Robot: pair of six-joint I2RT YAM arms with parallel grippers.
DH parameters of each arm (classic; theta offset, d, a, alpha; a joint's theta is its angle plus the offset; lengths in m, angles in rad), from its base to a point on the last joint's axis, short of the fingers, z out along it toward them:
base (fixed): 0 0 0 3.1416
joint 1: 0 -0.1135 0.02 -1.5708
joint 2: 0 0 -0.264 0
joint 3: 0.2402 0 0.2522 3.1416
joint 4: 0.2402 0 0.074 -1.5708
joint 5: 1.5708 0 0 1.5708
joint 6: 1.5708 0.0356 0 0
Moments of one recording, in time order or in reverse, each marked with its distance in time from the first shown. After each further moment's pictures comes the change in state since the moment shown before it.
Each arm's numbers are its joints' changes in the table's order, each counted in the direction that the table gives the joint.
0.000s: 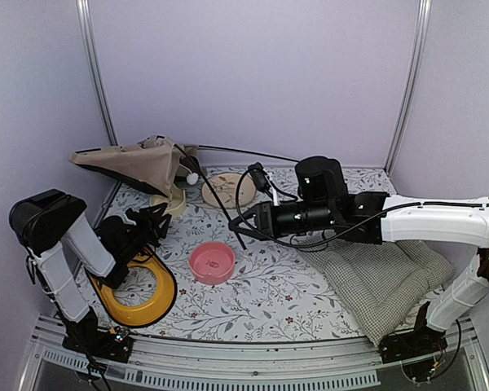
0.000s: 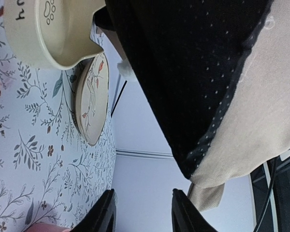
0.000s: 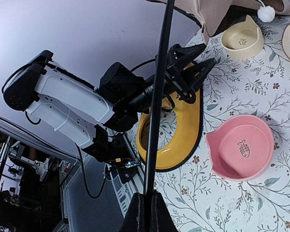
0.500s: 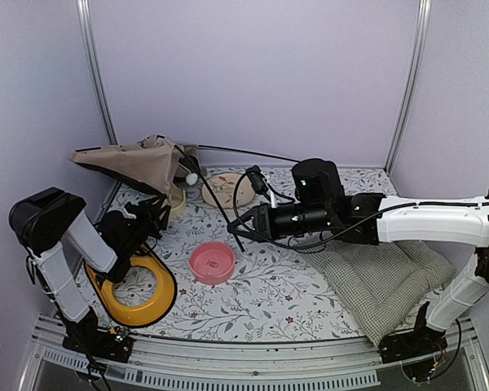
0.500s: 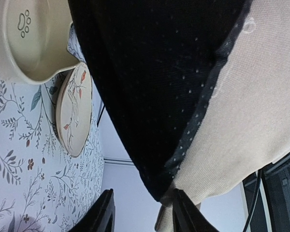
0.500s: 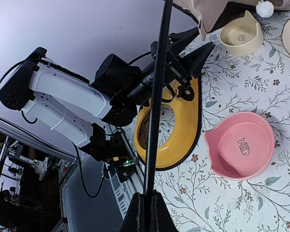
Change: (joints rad) left arm 0.001 0.002 0.055 -0.001 -0.051 -0.021; right arm 0.000 -0.021 0.000 -0.006 -0.005 0.003
